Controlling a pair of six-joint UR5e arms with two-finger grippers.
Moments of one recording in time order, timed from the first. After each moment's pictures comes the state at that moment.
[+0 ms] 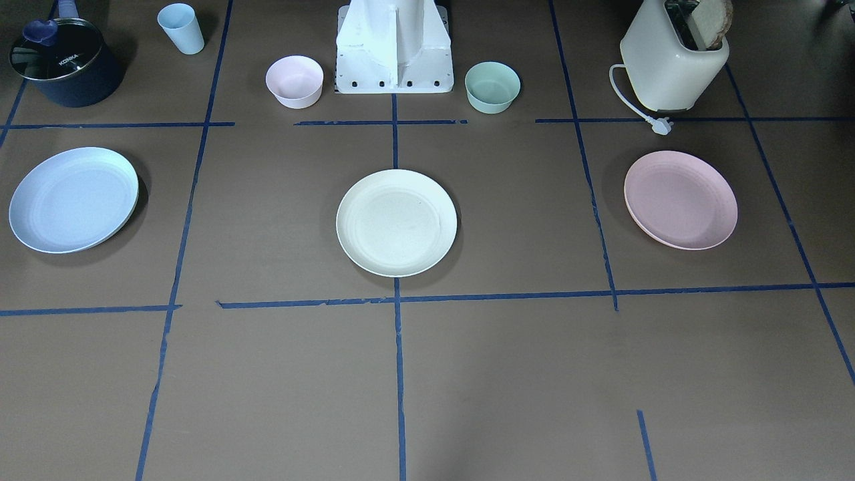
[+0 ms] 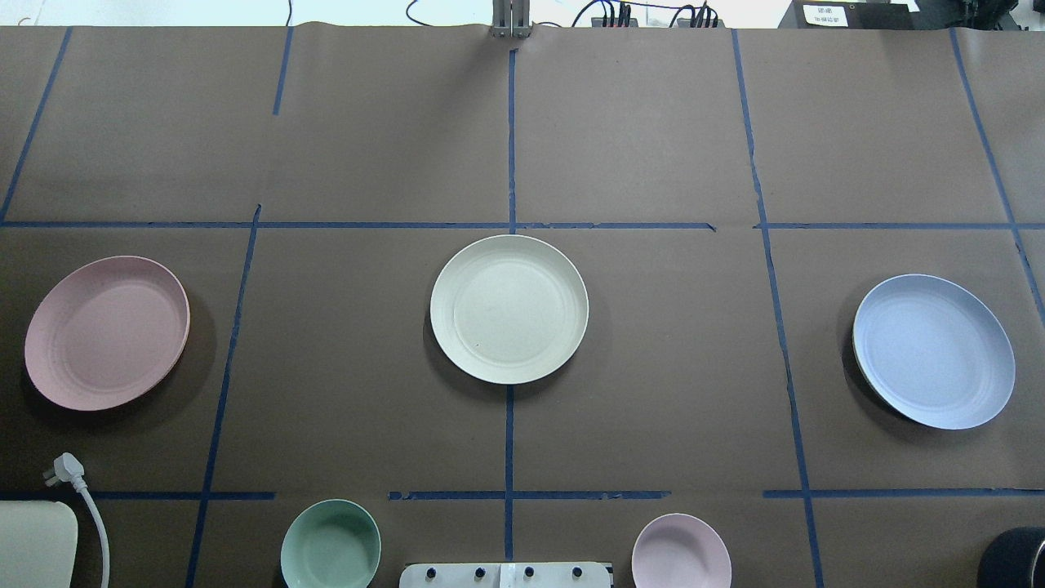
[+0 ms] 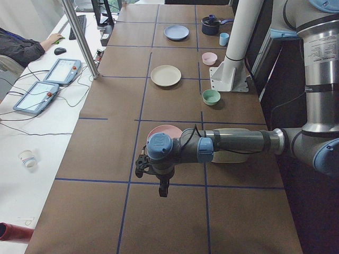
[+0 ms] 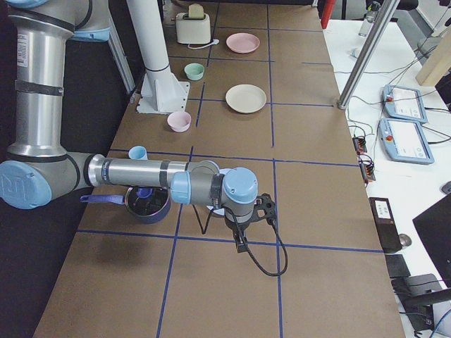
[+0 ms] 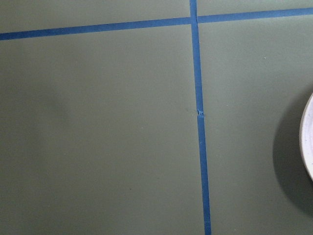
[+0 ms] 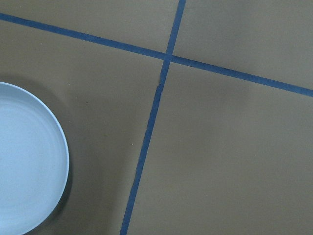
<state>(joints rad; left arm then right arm) -1.58 -1.40 -1.73 -1.52 -2.35 0.14 1.62 -1.71 1.72 -1.61 2.35 -0.29</state>
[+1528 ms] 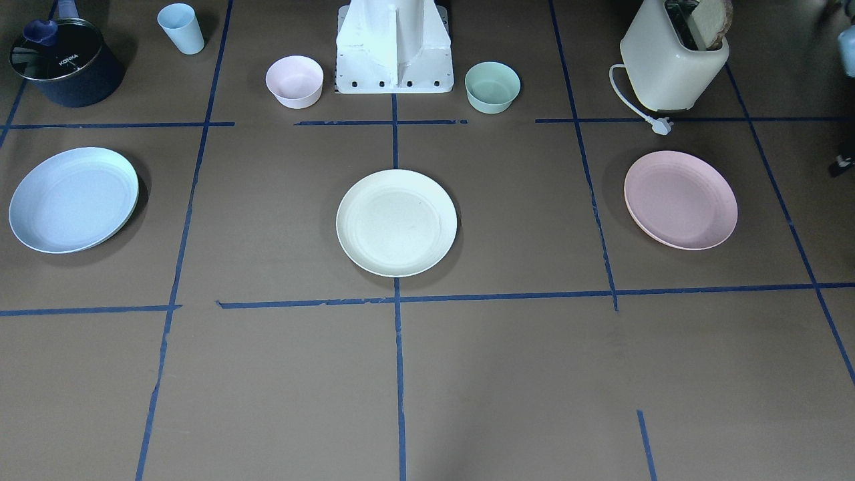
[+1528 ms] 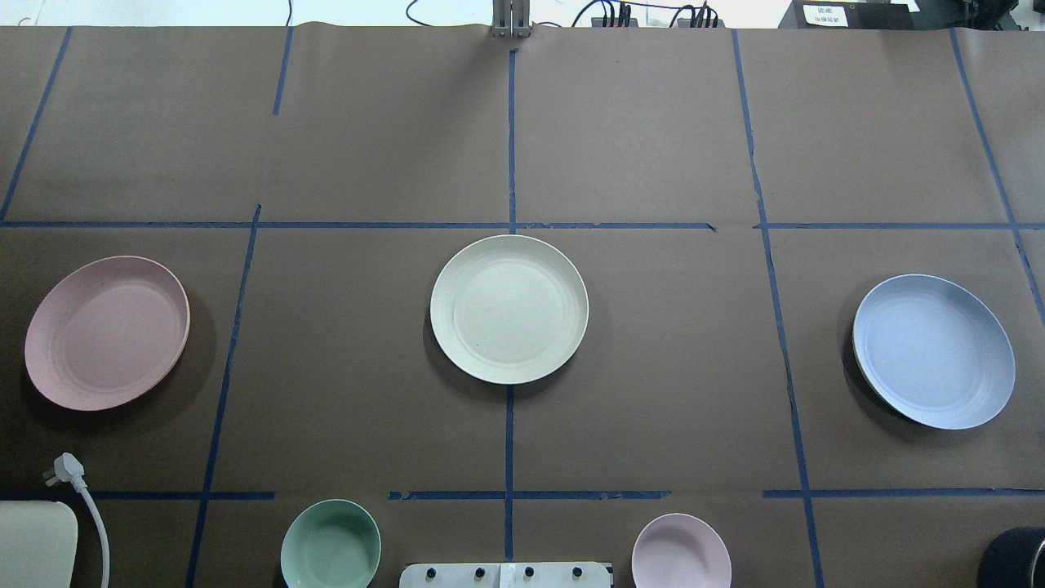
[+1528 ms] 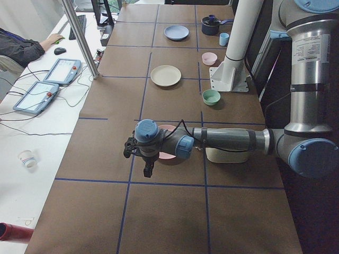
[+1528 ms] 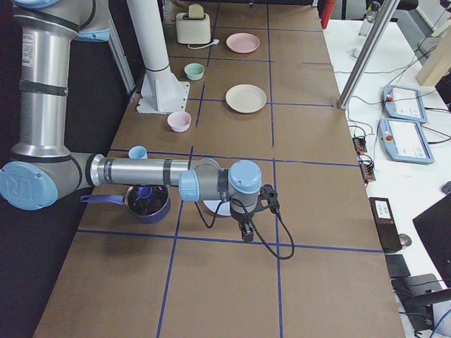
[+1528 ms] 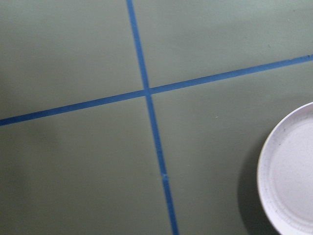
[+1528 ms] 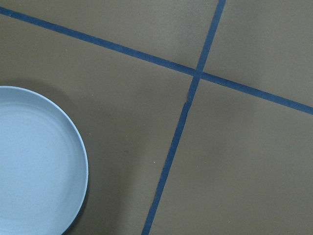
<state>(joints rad) -1.38 -1.48 -1.63 -1.89 -2.38 -0.23 1.53 -1.71 1.72 -1.51 2.35 -0.23</state>
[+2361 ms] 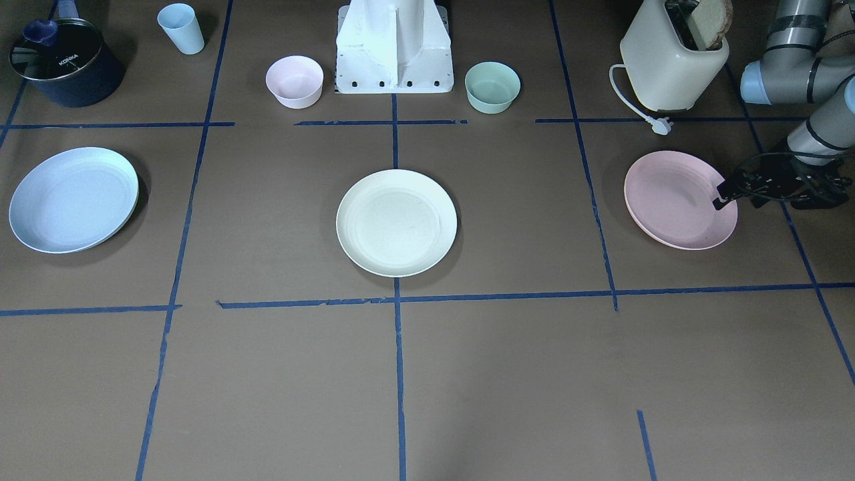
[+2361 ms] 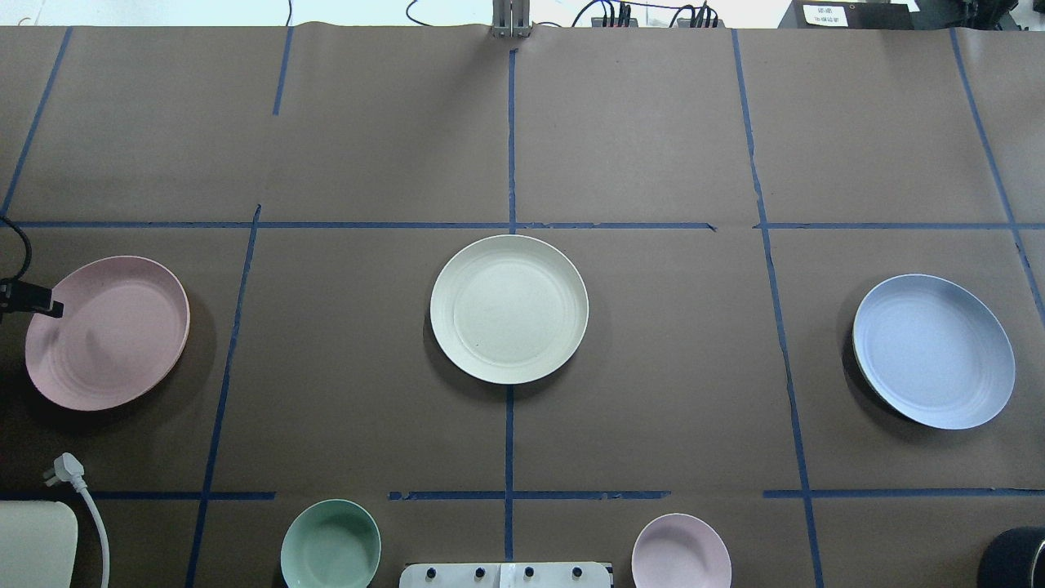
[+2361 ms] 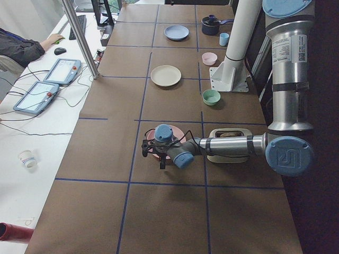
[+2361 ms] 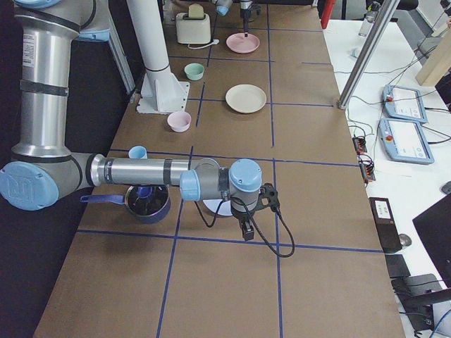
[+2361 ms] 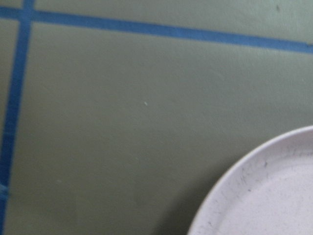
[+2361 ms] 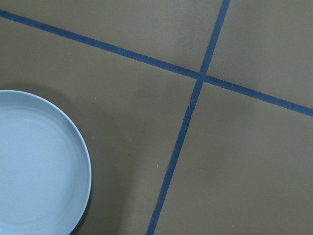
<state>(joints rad) -1.02 -1.46 -1.47 -2.42 -2.24 -0.89 1.52 -1.71 1.72 -1.49 2.35 -0.21</state>
